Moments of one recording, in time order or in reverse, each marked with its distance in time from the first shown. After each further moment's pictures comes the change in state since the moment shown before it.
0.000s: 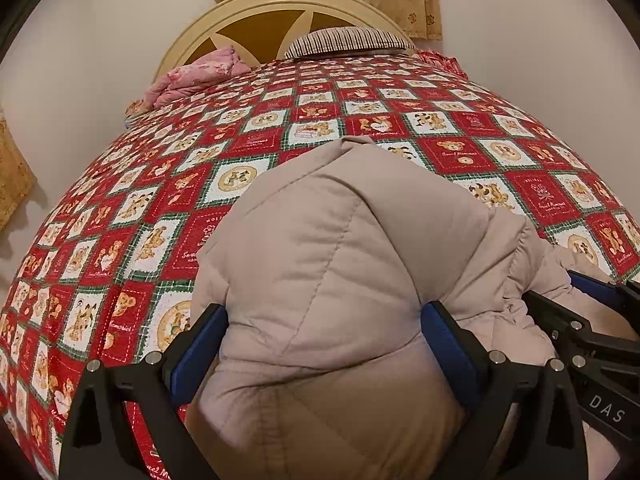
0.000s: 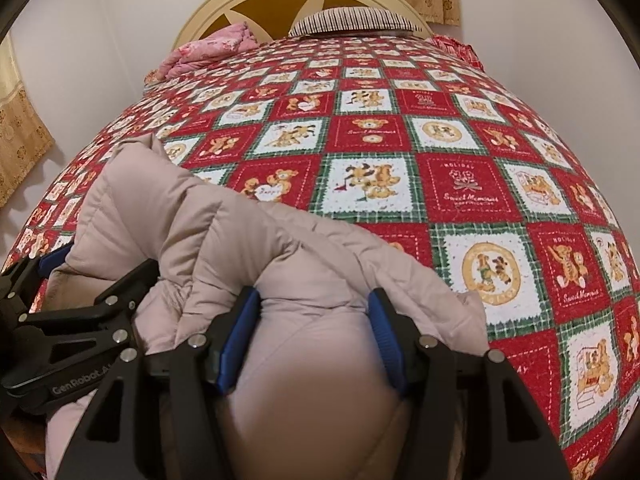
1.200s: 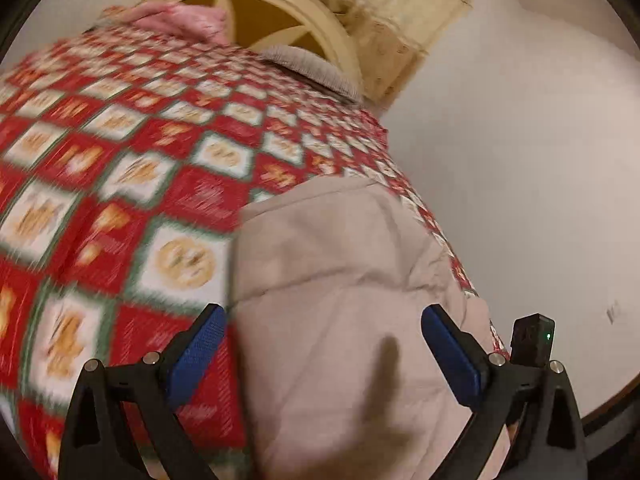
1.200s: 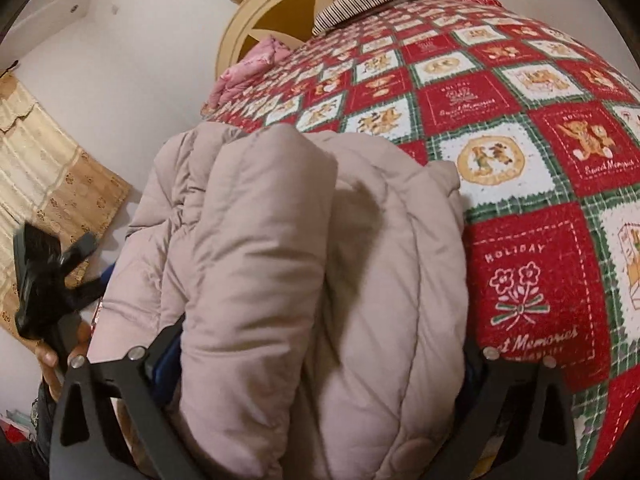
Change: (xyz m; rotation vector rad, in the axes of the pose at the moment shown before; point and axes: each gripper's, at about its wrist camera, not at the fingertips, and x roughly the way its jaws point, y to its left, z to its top) left arm -0.061 0.133 -0.051 -0.412 -0.043 -0.595; right arm -0.025 -0.061 -0.054 0.191 0.005 0.415
